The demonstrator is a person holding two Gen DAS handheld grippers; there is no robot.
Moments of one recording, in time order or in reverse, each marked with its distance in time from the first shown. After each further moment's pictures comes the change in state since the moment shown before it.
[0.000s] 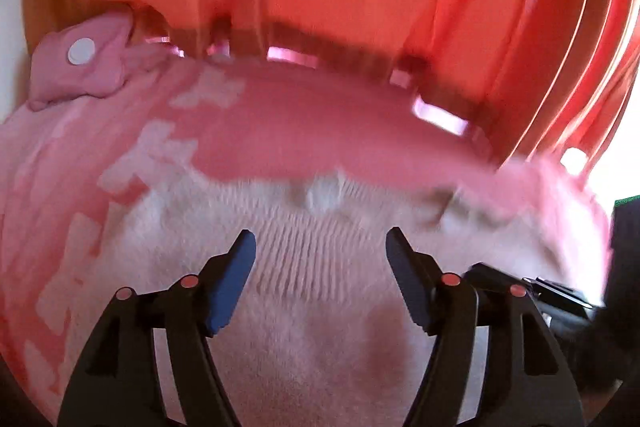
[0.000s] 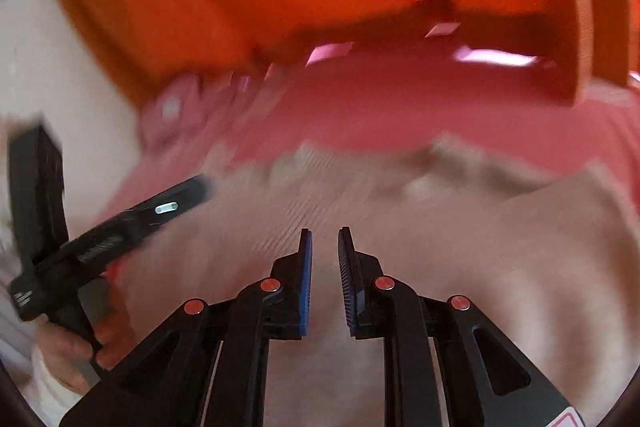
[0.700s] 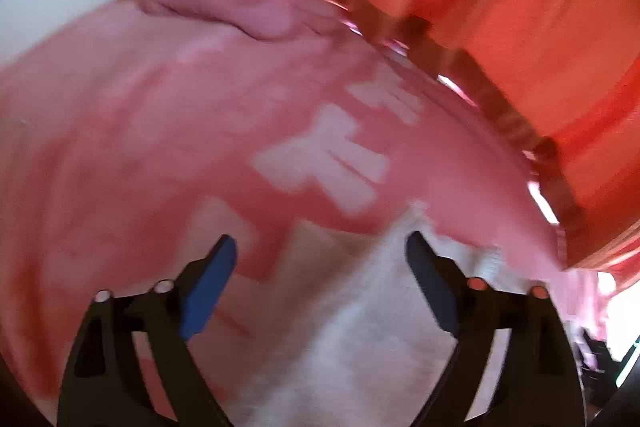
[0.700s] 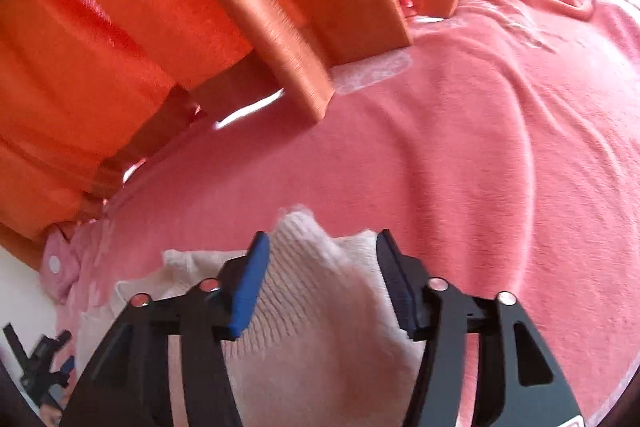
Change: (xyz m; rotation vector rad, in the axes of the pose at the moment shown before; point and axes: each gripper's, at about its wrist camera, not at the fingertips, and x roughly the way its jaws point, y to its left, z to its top) left arm 0.006 0.145 0.015 -0.453 0.028 0.097; right arm -0.086 -0.172 0.018 0.490 -0.221 -0.388
